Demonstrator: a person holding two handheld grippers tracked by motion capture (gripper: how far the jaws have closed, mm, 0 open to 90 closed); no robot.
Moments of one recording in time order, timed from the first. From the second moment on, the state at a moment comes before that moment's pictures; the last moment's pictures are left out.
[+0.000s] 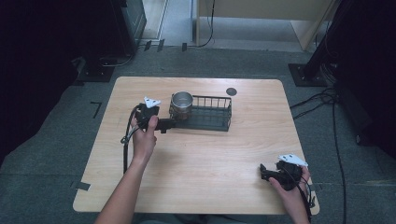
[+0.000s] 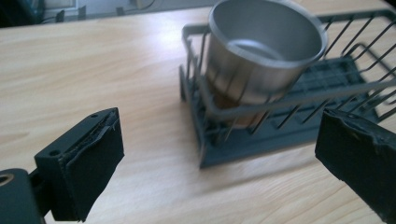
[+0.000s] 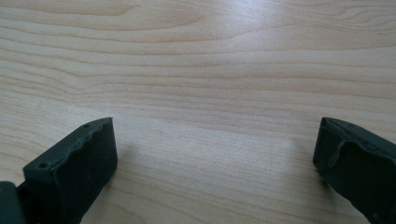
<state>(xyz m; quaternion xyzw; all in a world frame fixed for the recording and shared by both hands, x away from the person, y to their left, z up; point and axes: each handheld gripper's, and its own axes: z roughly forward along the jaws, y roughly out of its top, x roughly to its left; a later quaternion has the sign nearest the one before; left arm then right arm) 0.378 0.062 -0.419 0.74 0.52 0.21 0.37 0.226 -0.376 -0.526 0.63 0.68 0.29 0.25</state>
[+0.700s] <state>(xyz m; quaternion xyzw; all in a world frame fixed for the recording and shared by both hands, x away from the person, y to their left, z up) 0.345 0.100 -0.461 0.73 0.55 0.21 0.34 0.226 -0.376 -0.526 0.63 0.68 0.29 0.25</state>
